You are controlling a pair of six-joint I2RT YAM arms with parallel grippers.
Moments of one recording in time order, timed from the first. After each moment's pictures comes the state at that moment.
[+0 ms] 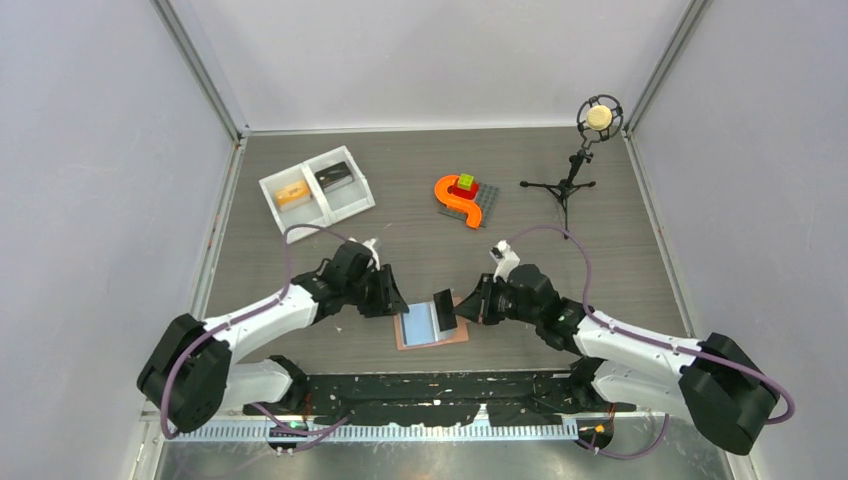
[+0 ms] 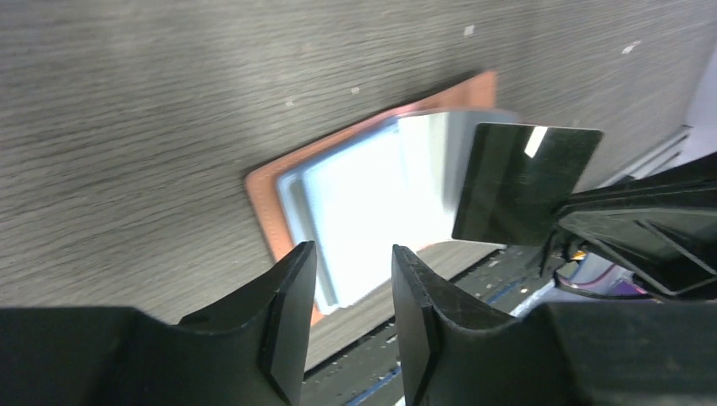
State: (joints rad) left arm -0.64 1.22 0.53 -0.21 0.28 -0.80; right arm 0.78 1.03 0.30 0.22 -0.23 0.85
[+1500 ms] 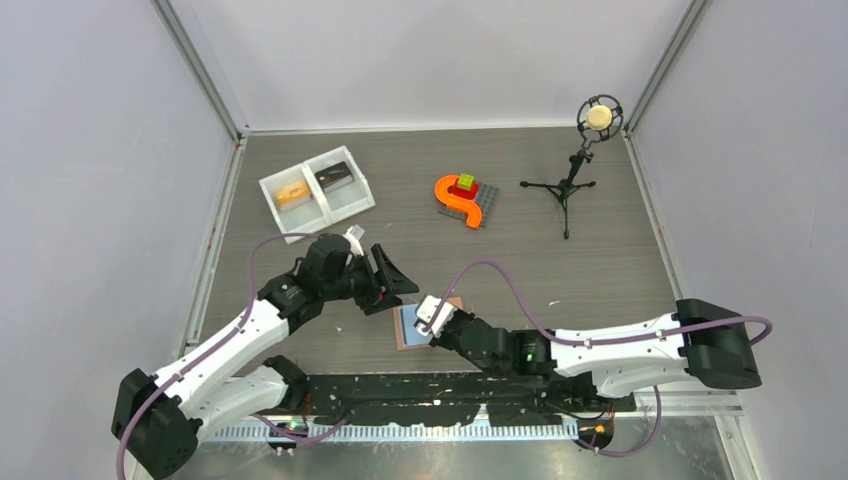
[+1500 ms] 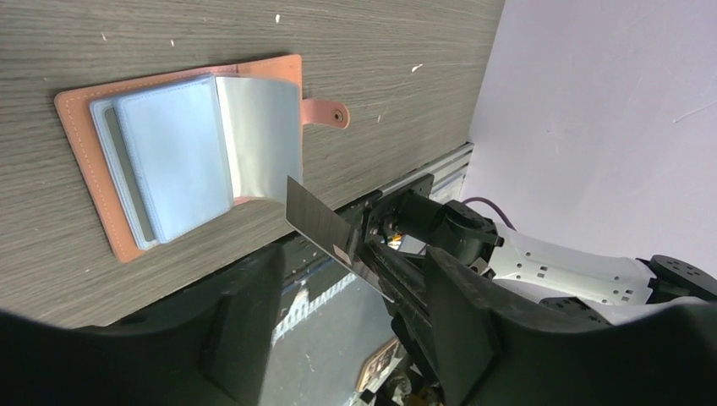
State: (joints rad) left arm -0.63 0.93 0.65 -0.35 0.37 -1.15; right arm 1.46 1.16 0.52 0.33 0.61 -0.17
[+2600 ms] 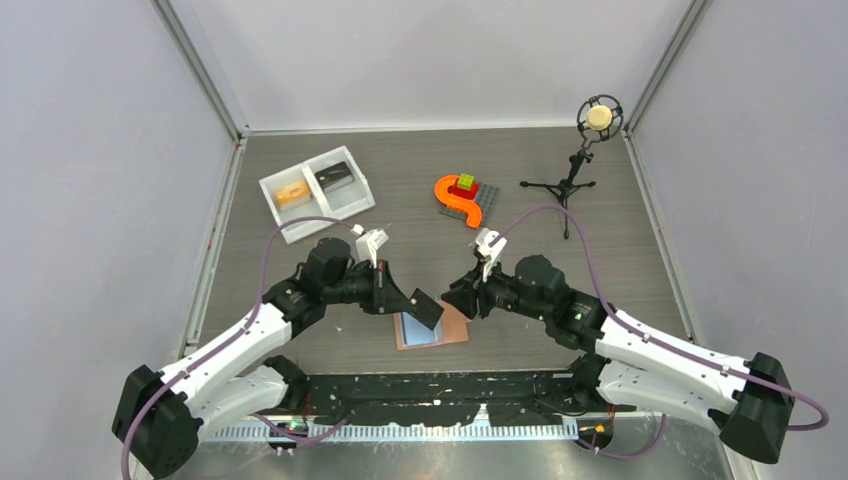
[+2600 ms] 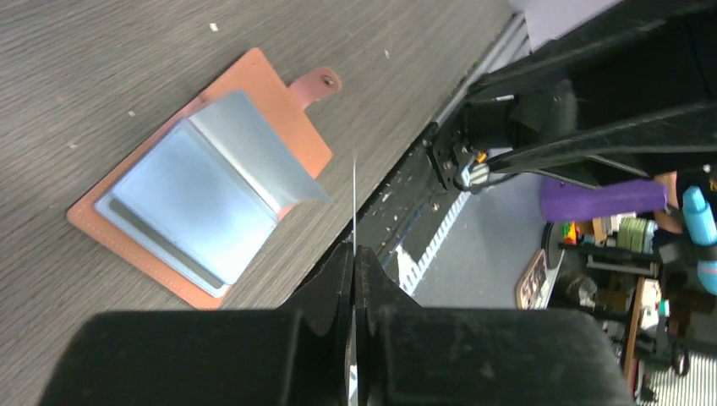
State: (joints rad) left arm -0.63 0.93 0.55 -0.18 0.54 -0.67; right arm 0.95 0.84 0.55 0.03 -0.10 0.24
